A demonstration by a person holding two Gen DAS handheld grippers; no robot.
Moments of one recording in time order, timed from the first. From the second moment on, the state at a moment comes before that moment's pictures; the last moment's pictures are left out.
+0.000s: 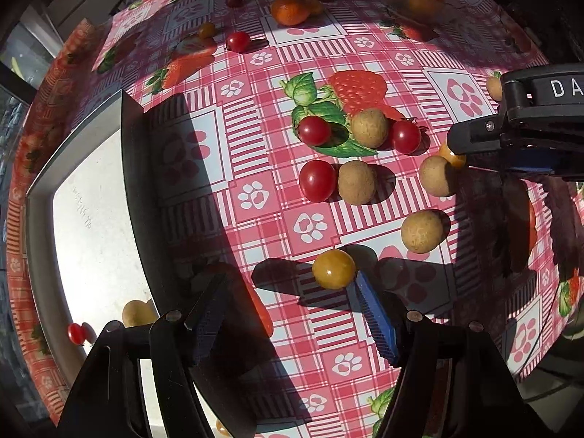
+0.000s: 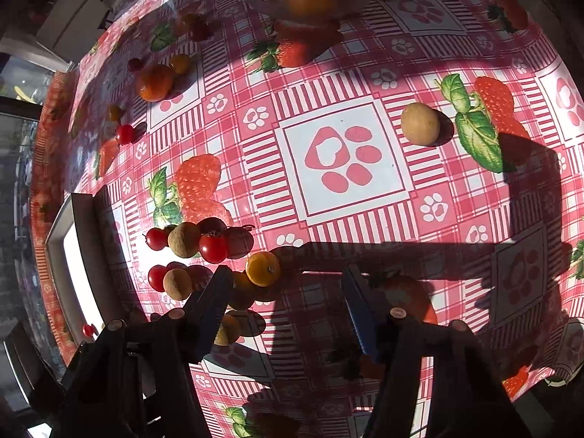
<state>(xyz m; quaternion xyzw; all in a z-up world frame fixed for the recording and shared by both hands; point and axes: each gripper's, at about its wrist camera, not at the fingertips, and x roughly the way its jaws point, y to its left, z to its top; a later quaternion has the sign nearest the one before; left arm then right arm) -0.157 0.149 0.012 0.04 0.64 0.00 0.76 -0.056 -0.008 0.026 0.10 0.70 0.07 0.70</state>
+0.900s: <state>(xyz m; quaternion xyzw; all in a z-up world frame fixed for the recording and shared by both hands) -0.162 0.182 0.026 -0.08 0.65 -0.03 0.76 -0.094 0.004 0.035 0.08 0.70 0.11 0.70</state>
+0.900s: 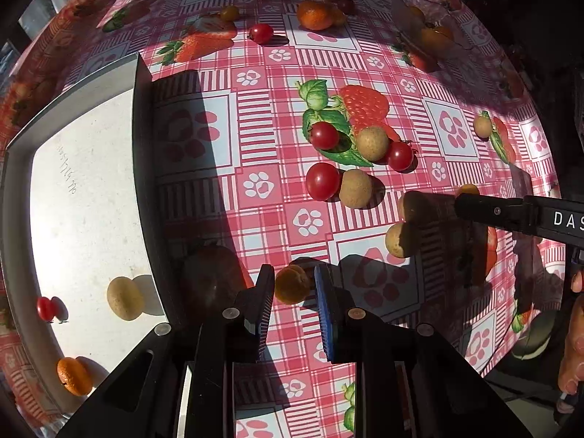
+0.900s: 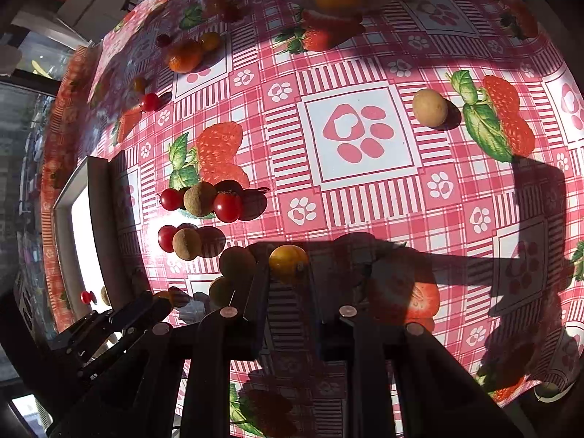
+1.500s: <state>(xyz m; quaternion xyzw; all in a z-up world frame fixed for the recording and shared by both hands) -0.171 0.214 0.062 -0.09 0.62 -0.02 0.78 -0.112 0.037 0.060 0.06 0.69 0.15 0.71</state>
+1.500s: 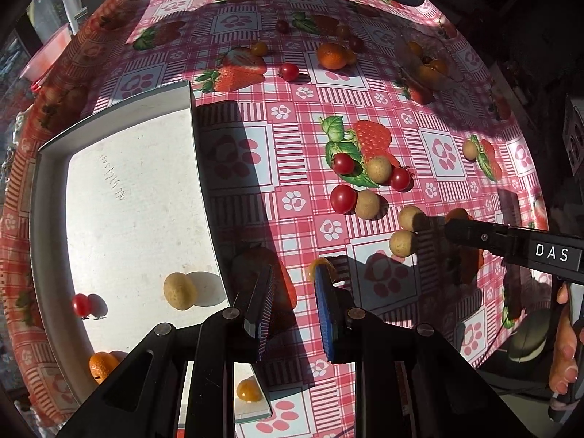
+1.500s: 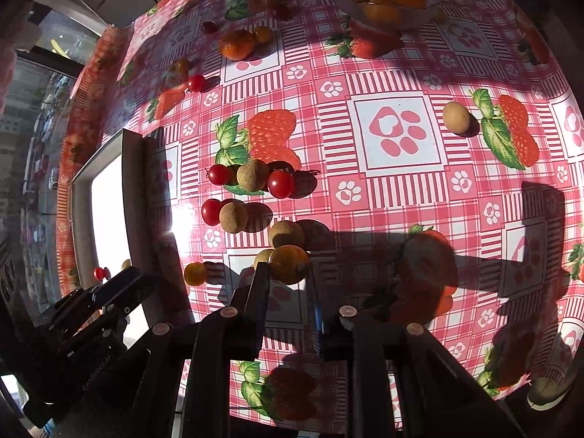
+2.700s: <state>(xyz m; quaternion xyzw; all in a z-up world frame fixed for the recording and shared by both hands) -0.173 0.216 0.052 -0.08 0.62 -0.02 0.78 -0.114 0.054 0.068 0.04 0.69 0.16 0.70</state>
